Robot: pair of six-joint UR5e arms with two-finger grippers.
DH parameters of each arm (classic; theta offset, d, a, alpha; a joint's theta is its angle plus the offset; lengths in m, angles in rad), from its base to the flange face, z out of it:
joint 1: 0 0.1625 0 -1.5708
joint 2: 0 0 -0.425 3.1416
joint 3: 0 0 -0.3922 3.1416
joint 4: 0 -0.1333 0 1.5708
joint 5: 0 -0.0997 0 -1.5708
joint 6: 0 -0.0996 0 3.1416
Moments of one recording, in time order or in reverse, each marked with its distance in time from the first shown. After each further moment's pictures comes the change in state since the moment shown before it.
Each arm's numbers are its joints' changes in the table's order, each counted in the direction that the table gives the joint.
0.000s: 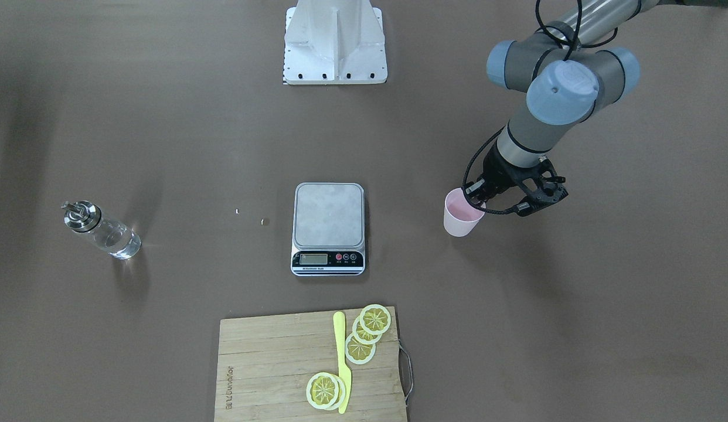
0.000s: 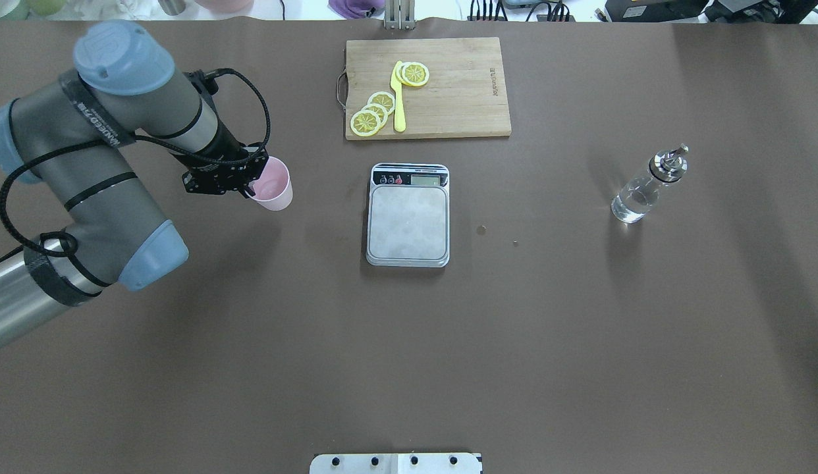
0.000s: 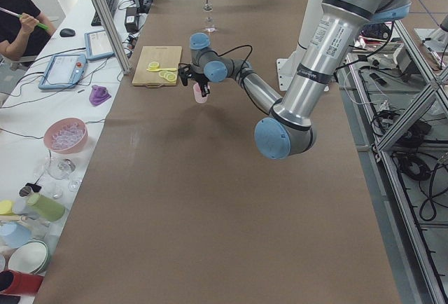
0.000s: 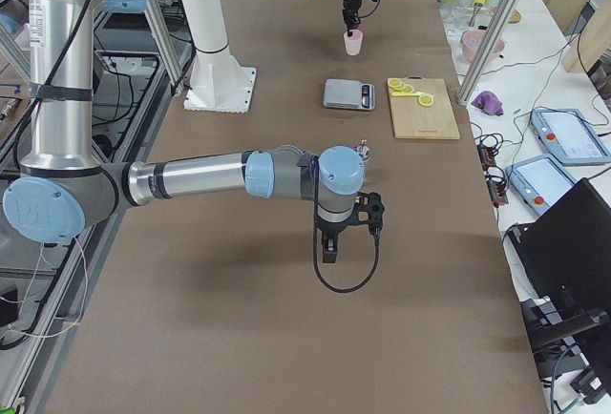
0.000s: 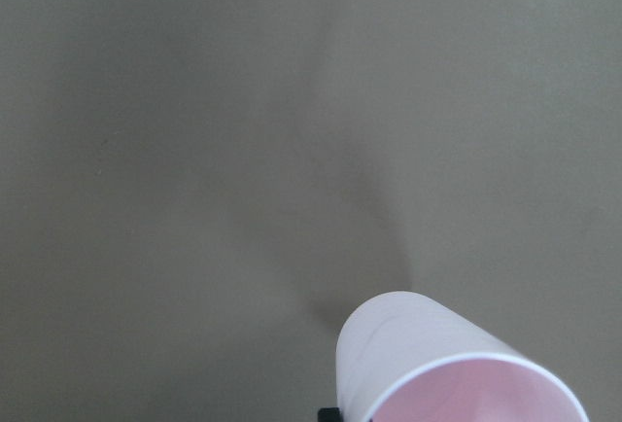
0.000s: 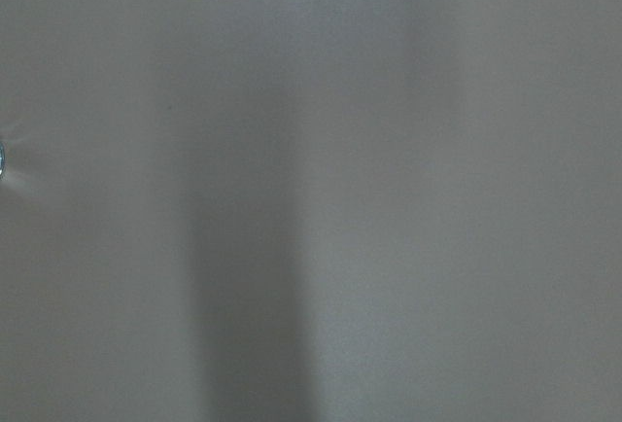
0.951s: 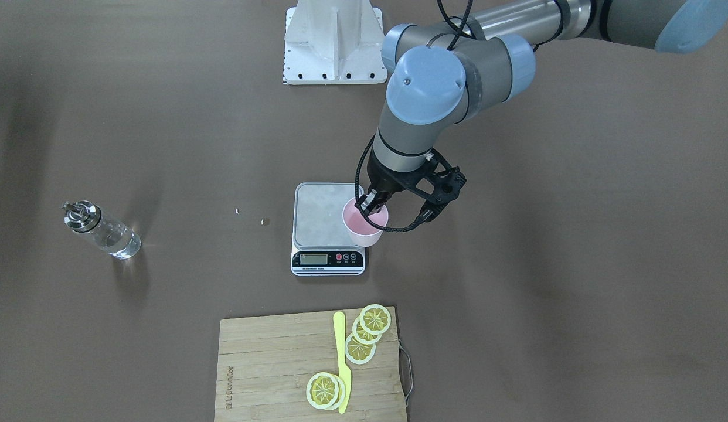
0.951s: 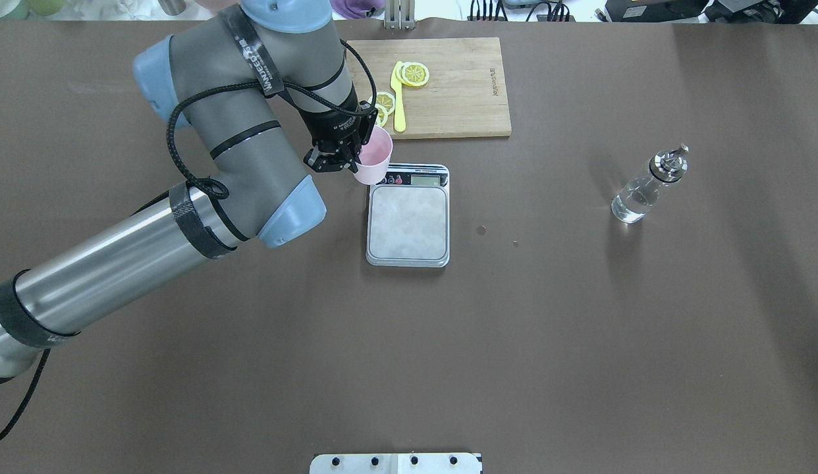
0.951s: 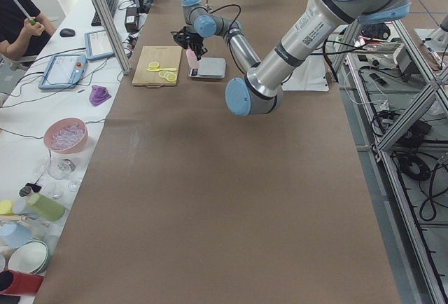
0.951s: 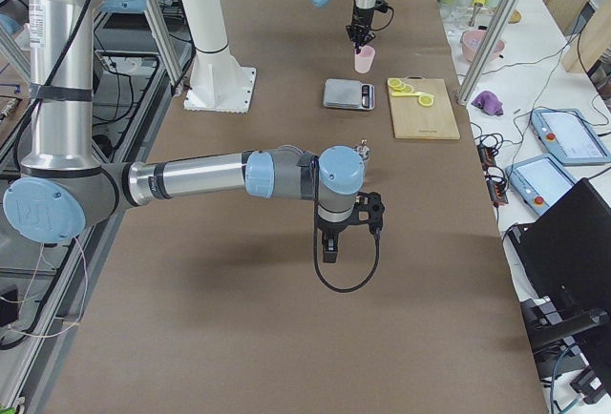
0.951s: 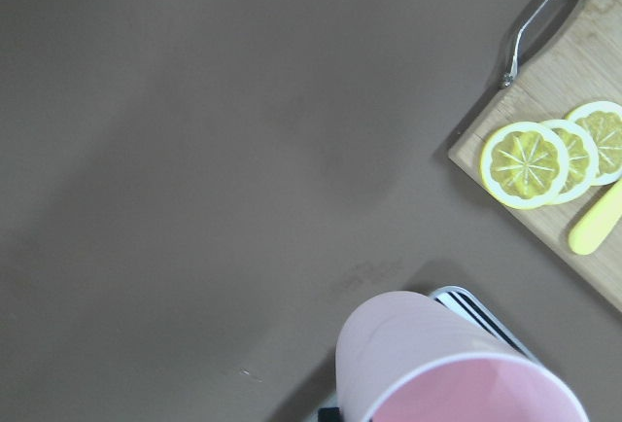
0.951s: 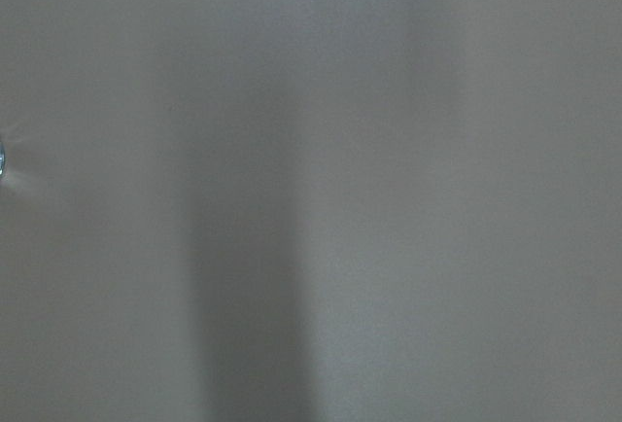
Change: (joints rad) left arm 0.060 0.332 0.243 -0.047 0.027 0.465; right arm -0.001 -0.001 0.000 -0.002 0.002 0.001
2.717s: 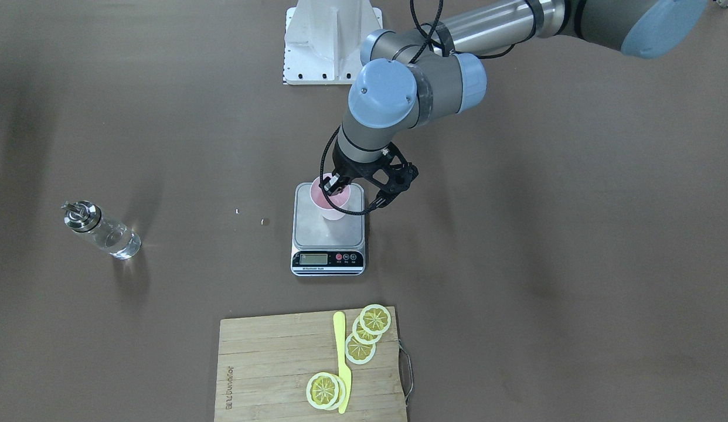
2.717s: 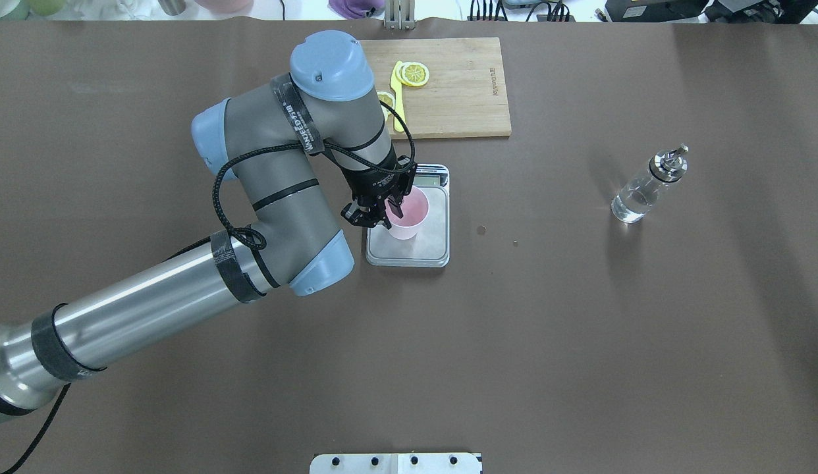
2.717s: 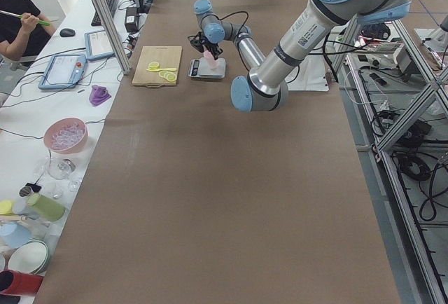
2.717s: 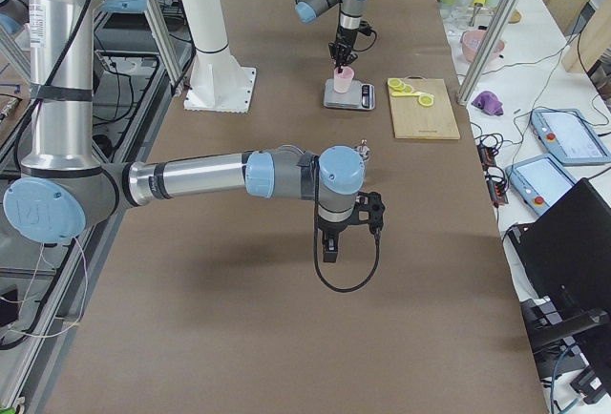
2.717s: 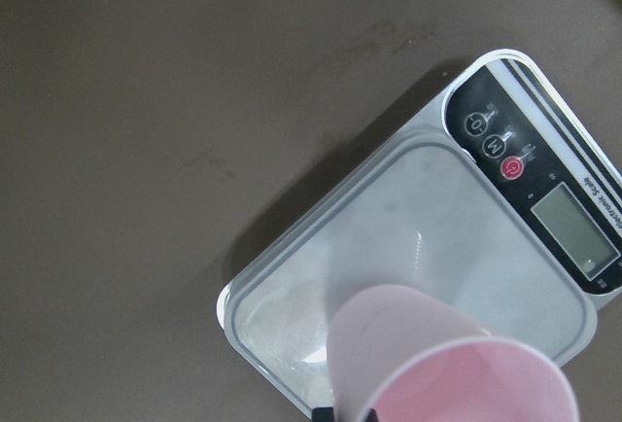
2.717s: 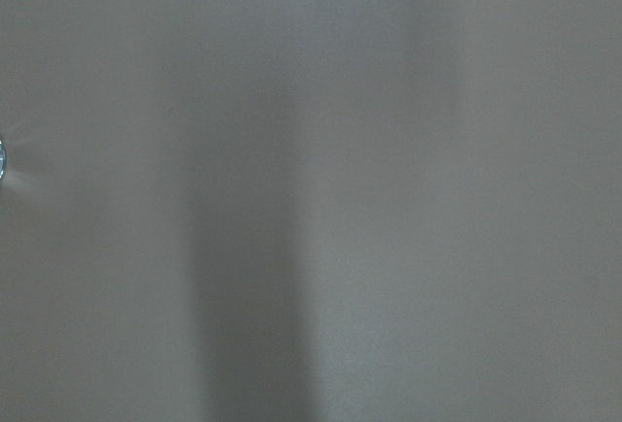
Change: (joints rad) left arm 0.098 0.002 0.063 0.132 0.039 0.042; right arm 0.001 -0.001 0.000 0.000 -0.001 0.000
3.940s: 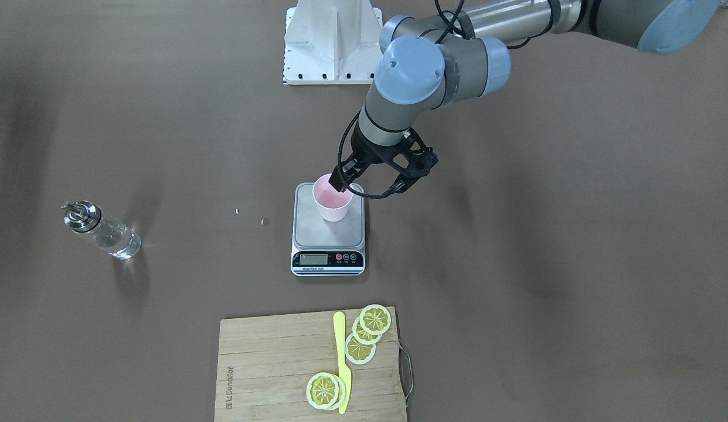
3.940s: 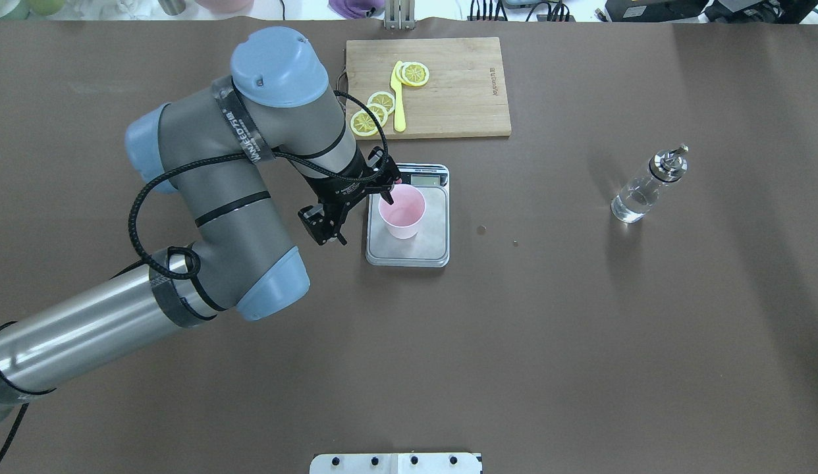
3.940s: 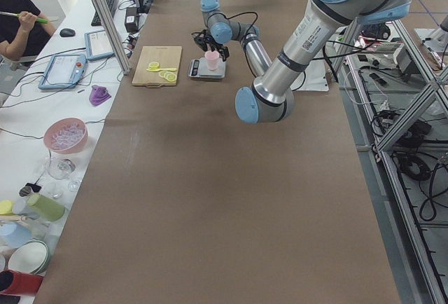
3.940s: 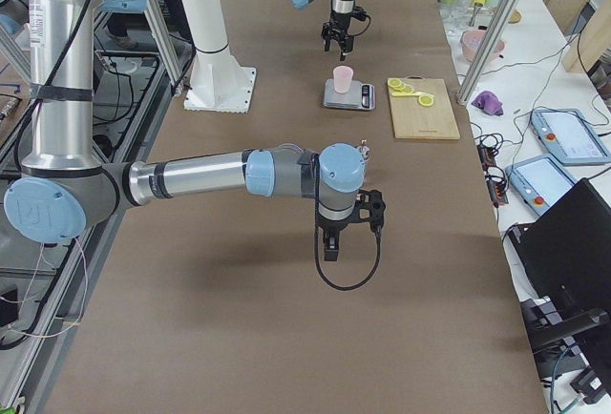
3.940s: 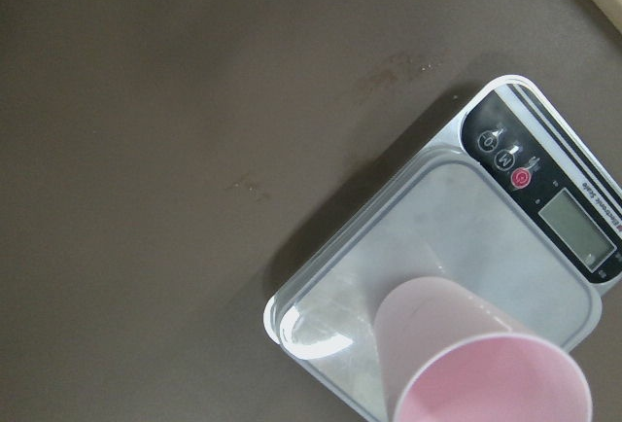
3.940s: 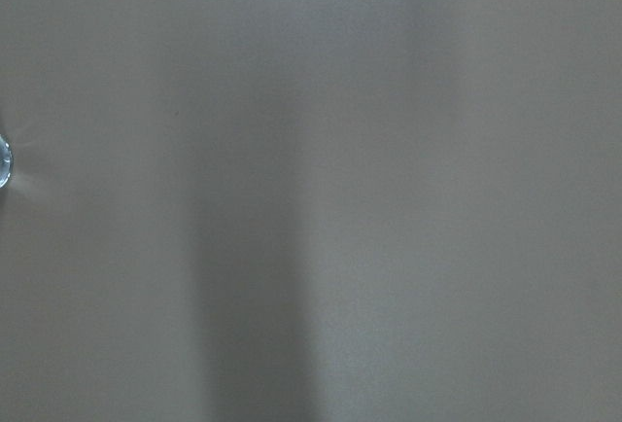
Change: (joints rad) left arm -0.012 -0.113 -0.267 -0.126 -0.025 -0.075; right arm 0.001 -0.003 0.004 0.001 -0.002 0.000
